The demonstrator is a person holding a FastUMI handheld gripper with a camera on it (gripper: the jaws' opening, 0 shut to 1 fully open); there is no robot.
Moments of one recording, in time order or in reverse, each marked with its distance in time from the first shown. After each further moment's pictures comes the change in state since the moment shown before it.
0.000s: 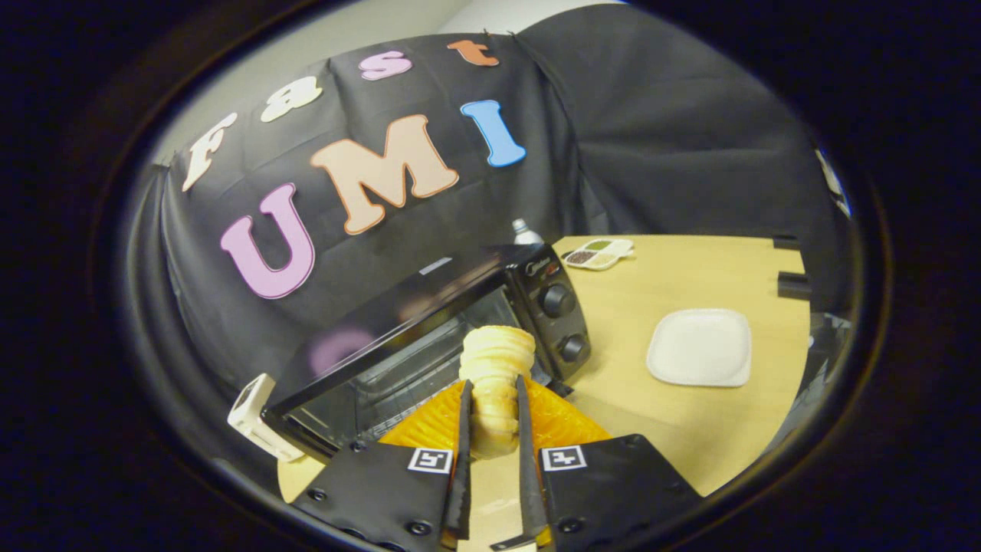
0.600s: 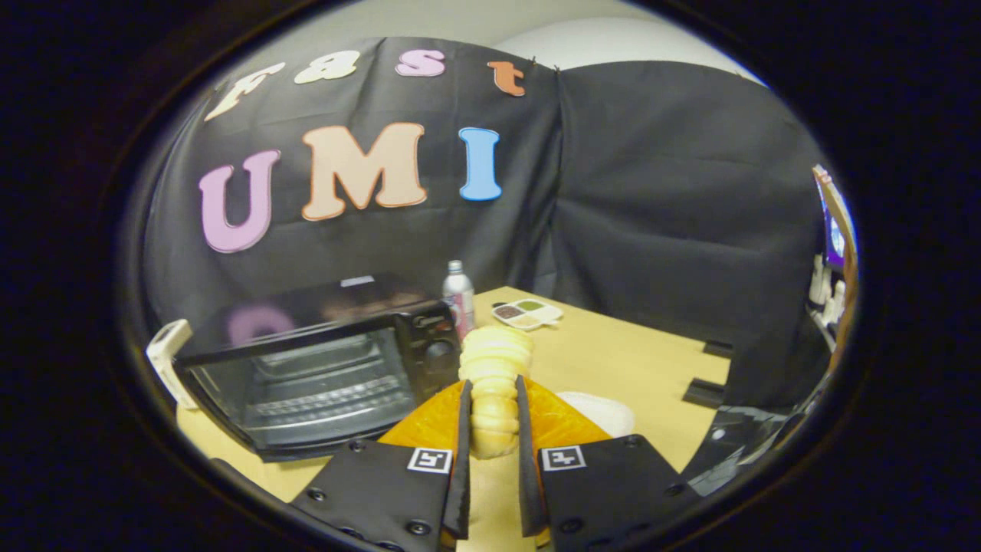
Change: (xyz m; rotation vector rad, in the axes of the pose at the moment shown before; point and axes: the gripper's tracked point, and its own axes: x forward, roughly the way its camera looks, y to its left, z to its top) arm -0.023 -0.084 0.070 -0.315 -0.147 -0.166
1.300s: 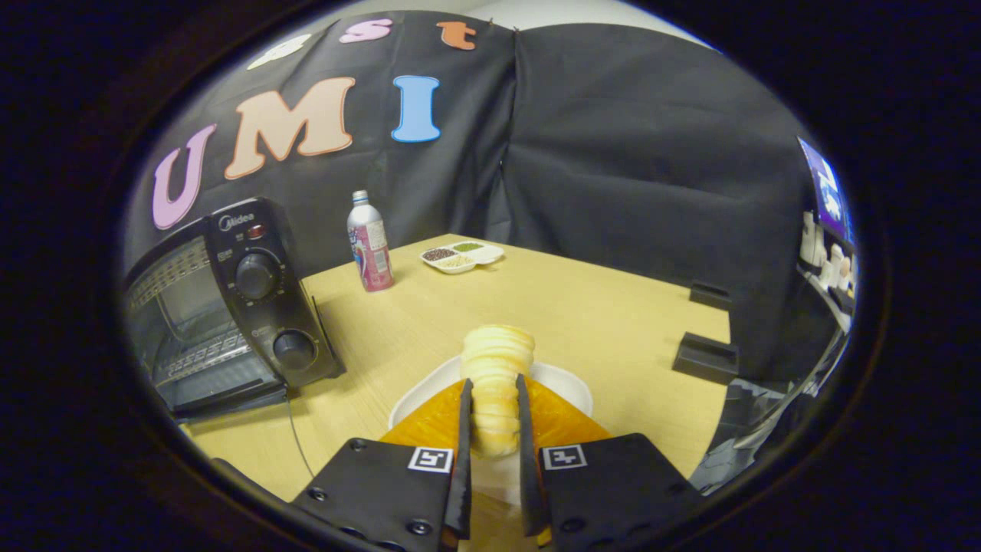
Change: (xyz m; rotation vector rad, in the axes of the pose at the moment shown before) arm 0.081 -0.143 -0.070 -0.047 0.104 -0.184
